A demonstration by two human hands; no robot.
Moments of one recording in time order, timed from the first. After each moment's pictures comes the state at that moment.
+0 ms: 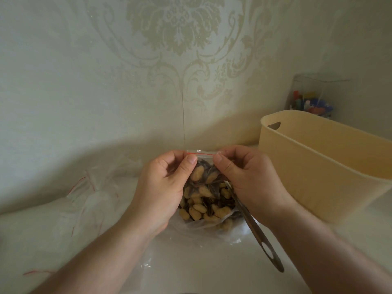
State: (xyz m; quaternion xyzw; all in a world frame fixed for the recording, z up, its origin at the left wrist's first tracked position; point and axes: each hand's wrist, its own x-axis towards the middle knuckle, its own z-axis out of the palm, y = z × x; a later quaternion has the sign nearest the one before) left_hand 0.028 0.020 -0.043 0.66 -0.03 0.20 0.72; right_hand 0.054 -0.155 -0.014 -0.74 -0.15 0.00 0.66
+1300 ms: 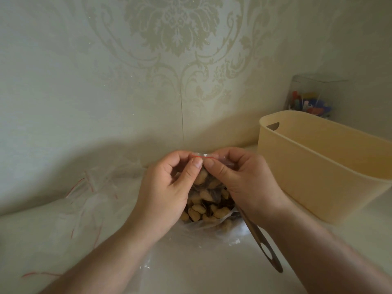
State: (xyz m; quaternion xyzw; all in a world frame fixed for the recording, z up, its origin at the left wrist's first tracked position) left_hand 0.020 0.018 -0.041 0.74 -0.09 0.24 0.63; right_hand 0.048 -0.151 -0.011 -0.69 -0.21 0.02 0.70
